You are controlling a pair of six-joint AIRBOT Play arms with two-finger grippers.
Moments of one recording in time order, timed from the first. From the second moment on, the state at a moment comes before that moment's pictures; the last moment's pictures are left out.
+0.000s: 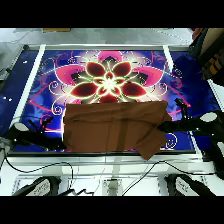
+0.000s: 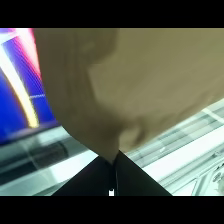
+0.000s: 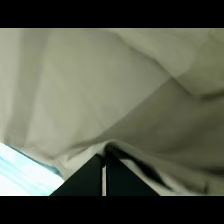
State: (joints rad) left arm 0.34 -1.16 0.57 1.05 -1.32 -0.96; right arm -0.31 -1.08 0.68 -0.85 1.21 0.88
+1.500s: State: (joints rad) left arm 0.16 -1.46 0.90 0.60 -0.58 -0.99; right arm -0.22 -1.35 0.78 -0.62 0.29 1.11
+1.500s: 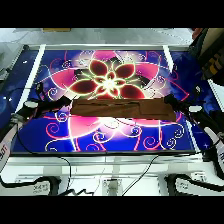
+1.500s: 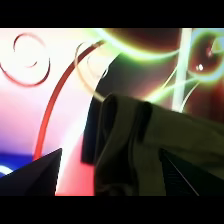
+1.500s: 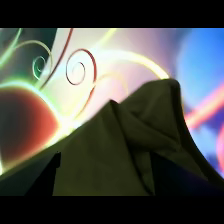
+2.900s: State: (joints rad) left arm 0.03 -1.27 1.27 0.87 -1.12 -1.01; right arm 0.28 -1.47 1.15 -0.83 0.63 1.27
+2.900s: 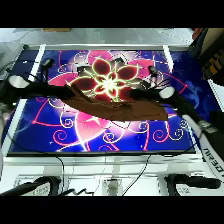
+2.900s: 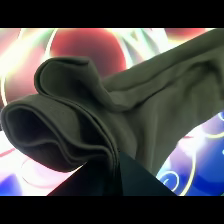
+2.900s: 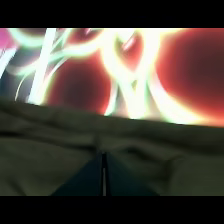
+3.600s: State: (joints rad) left arm 0.02 -1.11 1.26 0.78 -1.14 -1.01; right arm 0.72 -1.81 1.45 -0.86 0.60 1.47
